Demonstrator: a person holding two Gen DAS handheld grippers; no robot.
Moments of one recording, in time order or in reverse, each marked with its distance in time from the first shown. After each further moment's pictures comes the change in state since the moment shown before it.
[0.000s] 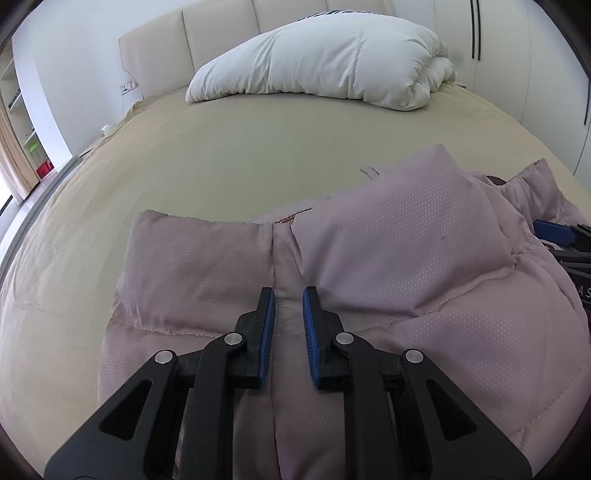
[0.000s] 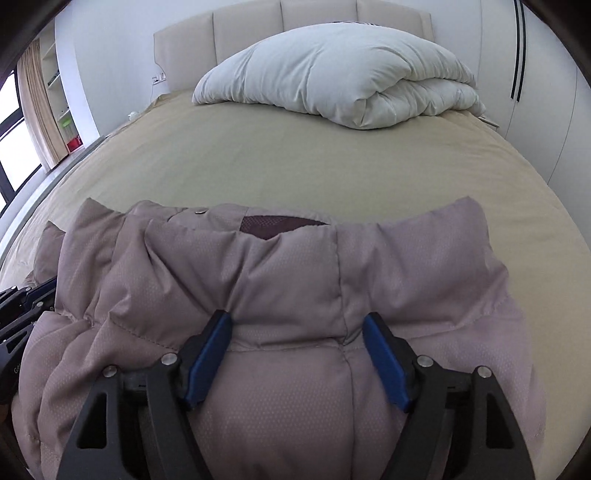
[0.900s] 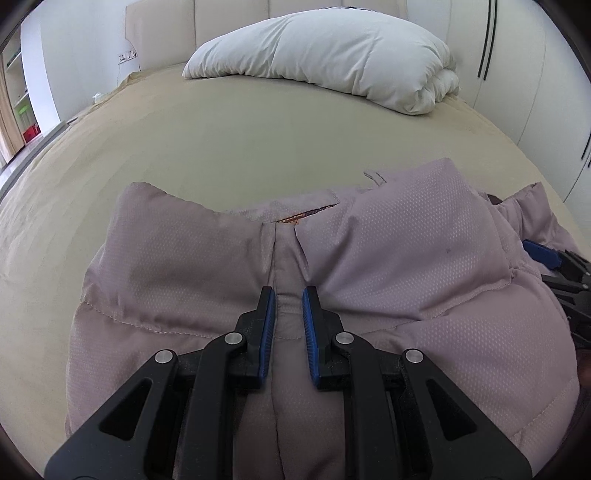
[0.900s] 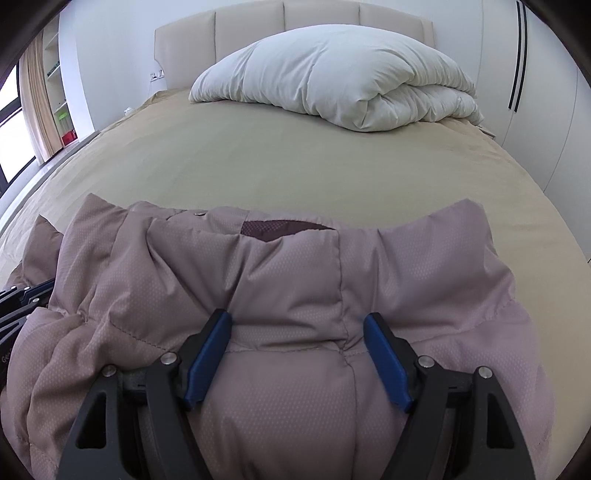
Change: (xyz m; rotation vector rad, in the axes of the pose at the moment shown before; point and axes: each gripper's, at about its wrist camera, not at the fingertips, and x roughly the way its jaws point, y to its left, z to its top) left arm 0.013 0.040 -0.011 -0.116 0.036 -0.118; right arm 0.014 0.014 -0.006 -0.032 -0.017 -0.056
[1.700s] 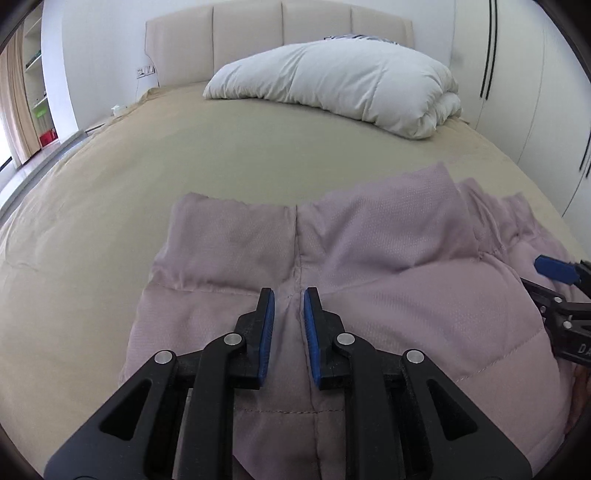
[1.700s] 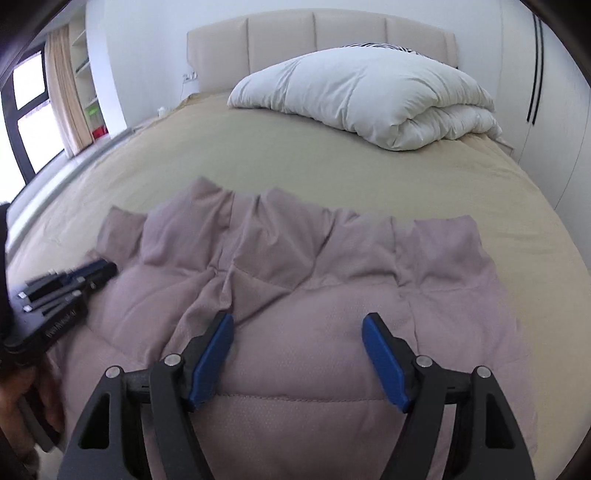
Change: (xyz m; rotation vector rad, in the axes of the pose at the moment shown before) left arm -0.058 0.030 -0.030 -0.003 -0.067 0.042; right arm -0.069 0.045 -0.021 -0.084 -0.012 0.059
